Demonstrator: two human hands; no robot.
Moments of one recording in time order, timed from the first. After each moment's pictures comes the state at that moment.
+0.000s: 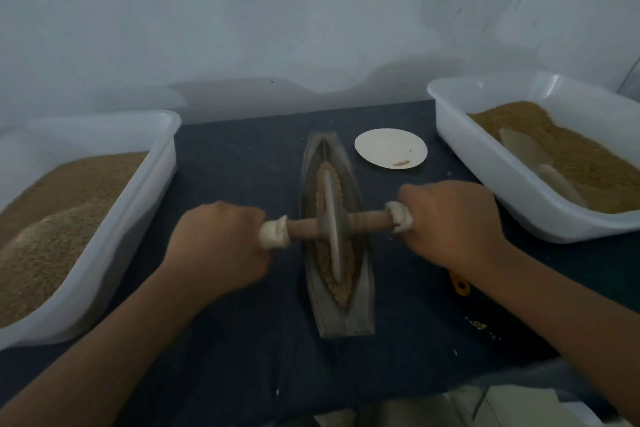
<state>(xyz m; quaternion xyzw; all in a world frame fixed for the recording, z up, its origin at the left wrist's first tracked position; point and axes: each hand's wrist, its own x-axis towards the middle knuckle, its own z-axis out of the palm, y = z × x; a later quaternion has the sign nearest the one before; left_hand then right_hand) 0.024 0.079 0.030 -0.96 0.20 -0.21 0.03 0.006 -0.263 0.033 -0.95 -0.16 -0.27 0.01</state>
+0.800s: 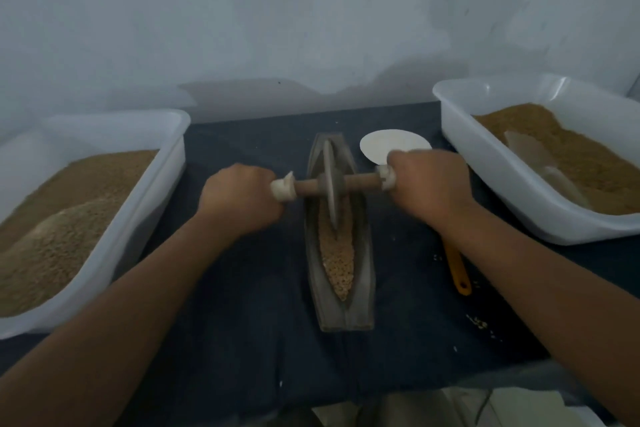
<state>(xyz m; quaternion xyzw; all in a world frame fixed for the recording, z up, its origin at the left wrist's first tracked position) 0.091 0.059 0.034 -0.98 0.12 -0.15 -0.02 0.068 -0.252 0.038 -0.96 -0.11 -0.27 -0.03</state>
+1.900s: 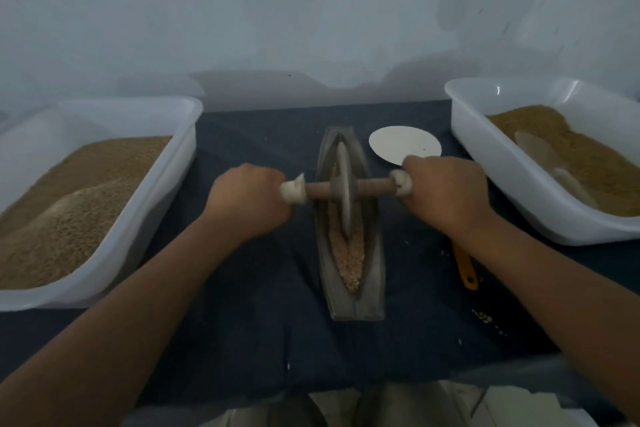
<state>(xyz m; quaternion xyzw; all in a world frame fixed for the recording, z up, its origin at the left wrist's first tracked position) 0.063 0.062 0.039 -0.98 0.13 -0.11 -0.03 0.051 -0.257 0.032 -0.95 -0.12 -0.27 -0.04</state>
